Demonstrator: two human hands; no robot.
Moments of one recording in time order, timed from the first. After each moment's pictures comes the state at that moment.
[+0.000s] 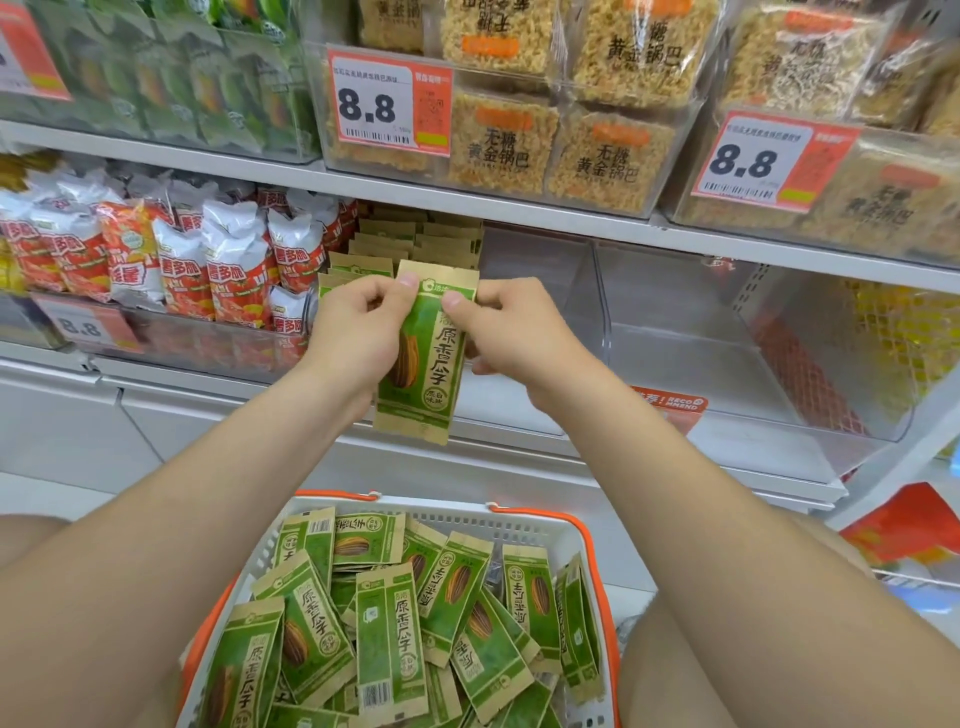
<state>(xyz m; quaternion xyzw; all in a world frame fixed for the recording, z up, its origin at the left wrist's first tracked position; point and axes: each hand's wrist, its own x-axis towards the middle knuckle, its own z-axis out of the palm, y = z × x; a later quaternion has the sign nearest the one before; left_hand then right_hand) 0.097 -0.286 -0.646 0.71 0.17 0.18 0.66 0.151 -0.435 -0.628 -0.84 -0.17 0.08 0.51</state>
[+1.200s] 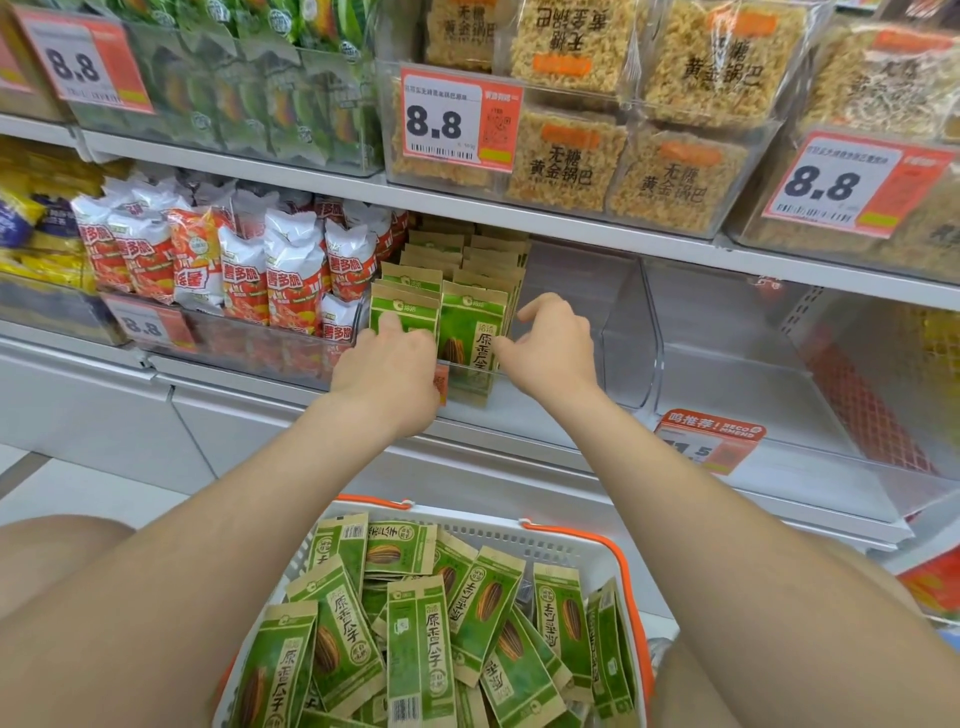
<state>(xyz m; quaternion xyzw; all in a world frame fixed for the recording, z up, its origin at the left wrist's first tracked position) 0.089 -0.257 -0.659 0.99 0.12 0.04 0.07 0.189 -0.408 -0.670 -0.92 -0.11 -0.05 0.36</state>
